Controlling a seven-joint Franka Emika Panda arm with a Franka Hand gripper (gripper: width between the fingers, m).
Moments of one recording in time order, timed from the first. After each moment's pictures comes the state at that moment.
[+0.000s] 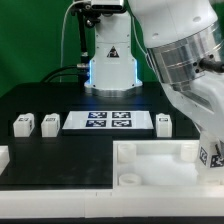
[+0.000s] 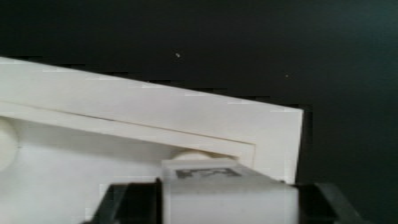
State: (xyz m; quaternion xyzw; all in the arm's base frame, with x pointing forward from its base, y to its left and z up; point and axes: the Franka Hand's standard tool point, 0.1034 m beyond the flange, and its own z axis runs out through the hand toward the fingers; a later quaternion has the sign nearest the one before) arm 0.630 0.121 0.077 -0.76 0.63 0.12 0.15
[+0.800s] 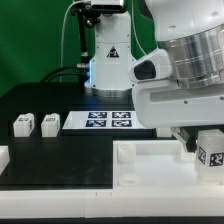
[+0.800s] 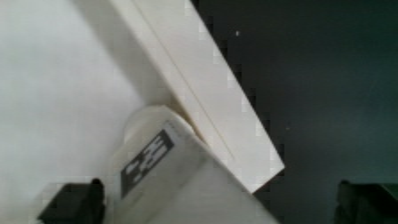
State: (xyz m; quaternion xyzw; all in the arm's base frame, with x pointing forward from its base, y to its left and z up) arm 0.632 0.121 0.076 -0.96 0.24 0.03 0.14
